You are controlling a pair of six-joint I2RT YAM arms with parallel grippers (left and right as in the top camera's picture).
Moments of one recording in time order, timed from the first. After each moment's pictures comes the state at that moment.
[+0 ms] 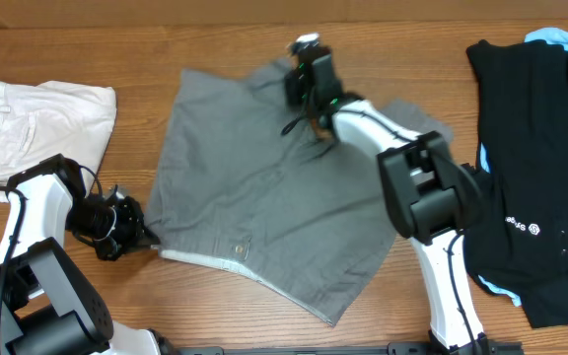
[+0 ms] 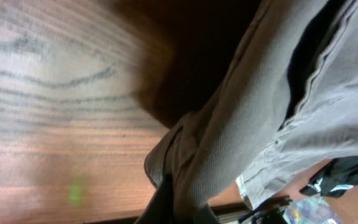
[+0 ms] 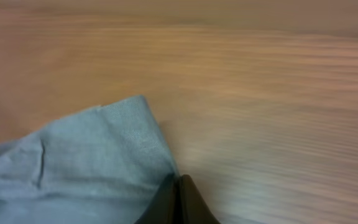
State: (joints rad) left arm 0.45 1.70 1.05 -1.22 0.43 -0.10; right arm 0.39 2.46 1.83 -0.01 0.07 0.16
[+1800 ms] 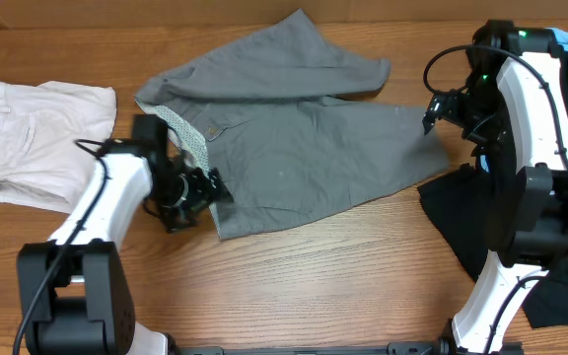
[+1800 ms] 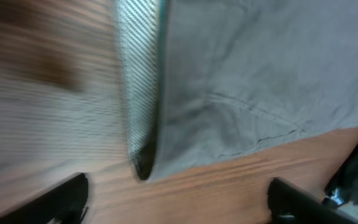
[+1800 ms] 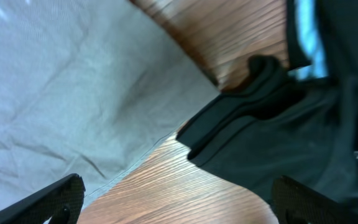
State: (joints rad) left arm -0.03 1.70 1.07 -0.94 0.45 -0.42; right arm -0.10 2.12 1.96 -1.50 -0.08 0.36
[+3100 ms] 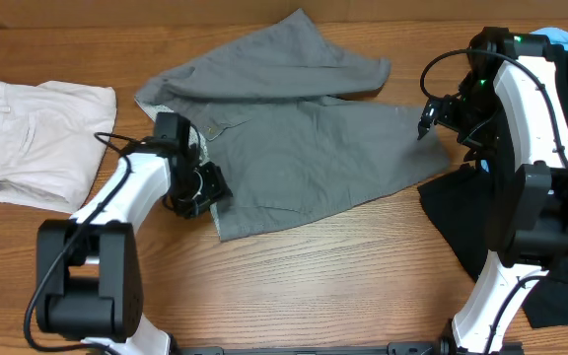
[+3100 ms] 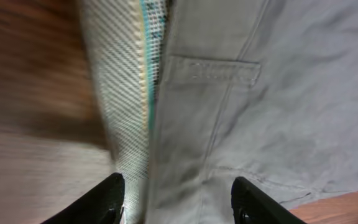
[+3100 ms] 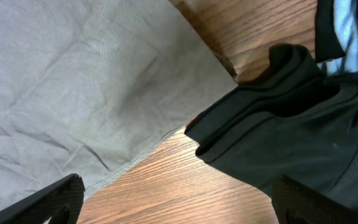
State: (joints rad) left arm -0.09 1.78 1.06 -0.75 0.34 -0.51; right arm -0.10 2.12 1.93 -1.49 -0.12 0.33
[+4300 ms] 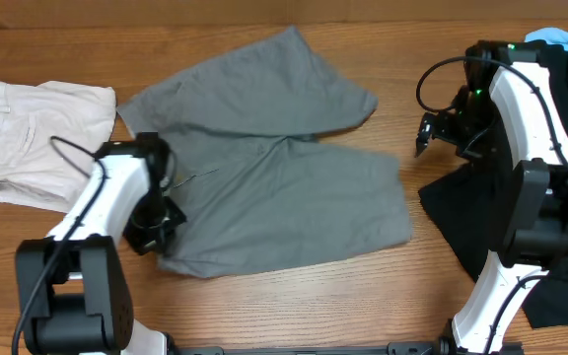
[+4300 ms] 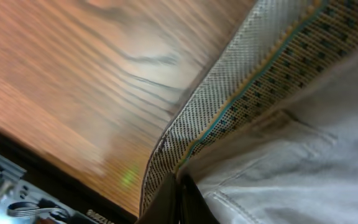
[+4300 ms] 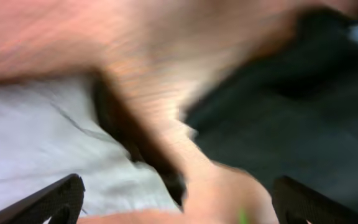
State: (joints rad) left arm 0.03 1.71 1.07 -1.24 -0.09 -0.71; right arm -0.10 2.12 1.84 -1.50 -0.16 0.22
